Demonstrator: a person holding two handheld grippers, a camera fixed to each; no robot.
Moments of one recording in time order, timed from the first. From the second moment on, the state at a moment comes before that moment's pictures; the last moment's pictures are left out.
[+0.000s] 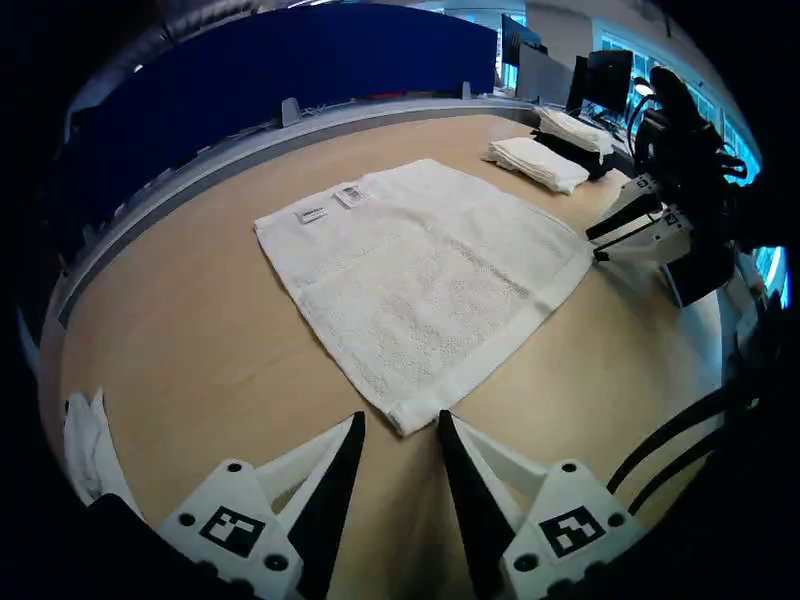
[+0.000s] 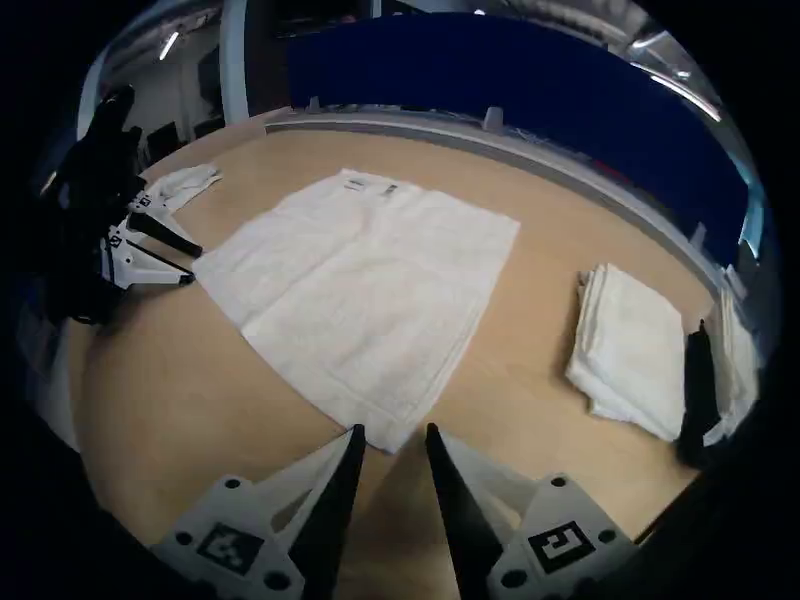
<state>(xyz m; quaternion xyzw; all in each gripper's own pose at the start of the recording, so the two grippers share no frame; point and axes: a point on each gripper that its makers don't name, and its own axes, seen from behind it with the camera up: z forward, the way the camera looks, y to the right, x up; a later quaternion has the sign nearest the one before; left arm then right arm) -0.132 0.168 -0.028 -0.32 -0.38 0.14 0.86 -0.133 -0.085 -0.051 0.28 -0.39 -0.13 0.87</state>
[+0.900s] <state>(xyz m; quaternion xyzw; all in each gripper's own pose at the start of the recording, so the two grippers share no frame) -0.134 0.161 -0.019 -0.30 -0.38 0.16 0.86 -0.134 -0.088 -0.050 0.27 -0.40 -0.11 0.87</state>
